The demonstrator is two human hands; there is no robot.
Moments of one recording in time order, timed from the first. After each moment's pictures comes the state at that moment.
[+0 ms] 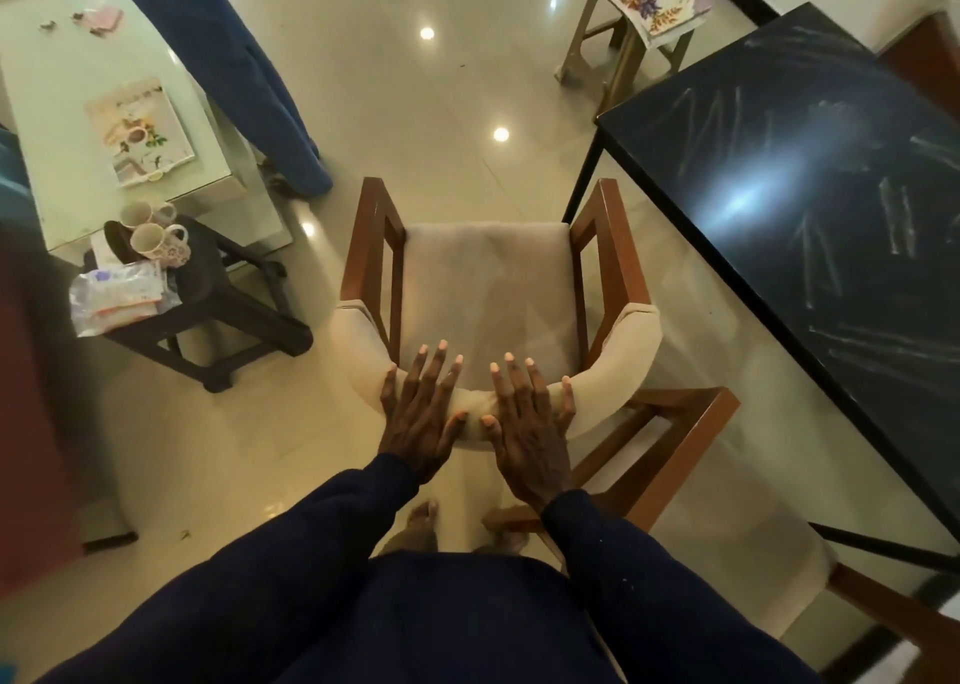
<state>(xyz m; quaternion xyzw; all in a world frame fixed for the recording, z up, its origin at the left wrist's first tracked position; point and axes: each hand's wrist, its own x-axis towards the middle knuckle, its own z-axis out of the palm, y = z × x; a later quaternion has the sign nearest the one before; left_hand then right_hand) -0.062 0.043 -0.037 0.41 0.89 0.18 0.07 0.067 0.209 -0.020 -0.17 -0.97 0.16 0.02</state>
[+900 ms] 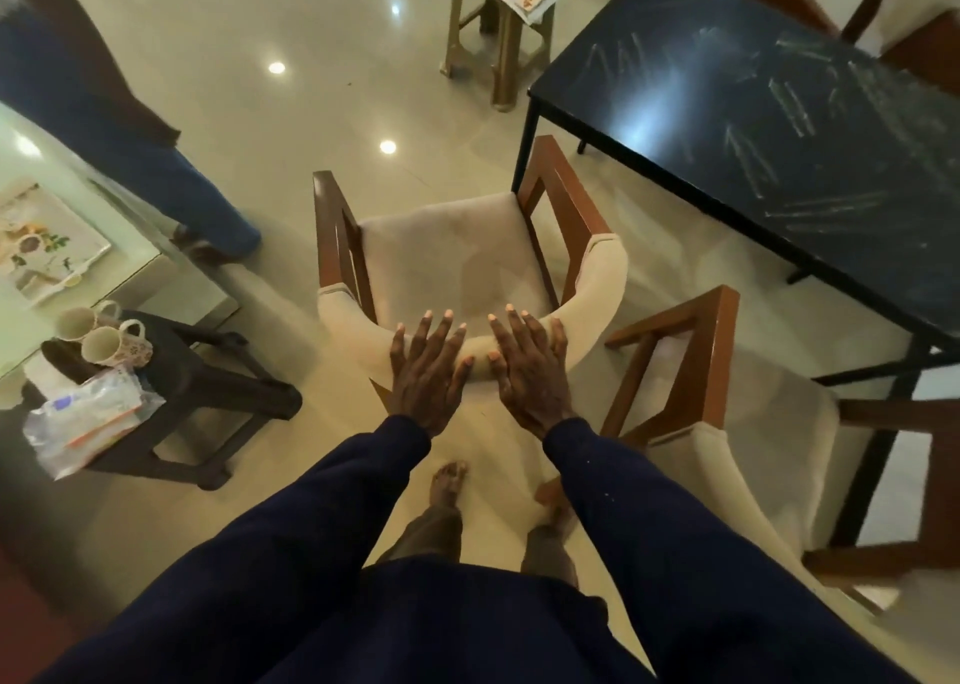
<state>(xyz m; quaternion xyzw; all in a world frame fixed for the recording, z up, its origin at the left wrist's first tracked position) -0.193 -0.009 -0.040 0.55 0.81 0.18 0.05 -0.038 0.120 -0.020 -0.33 -0.93 0.14 0.07</state>
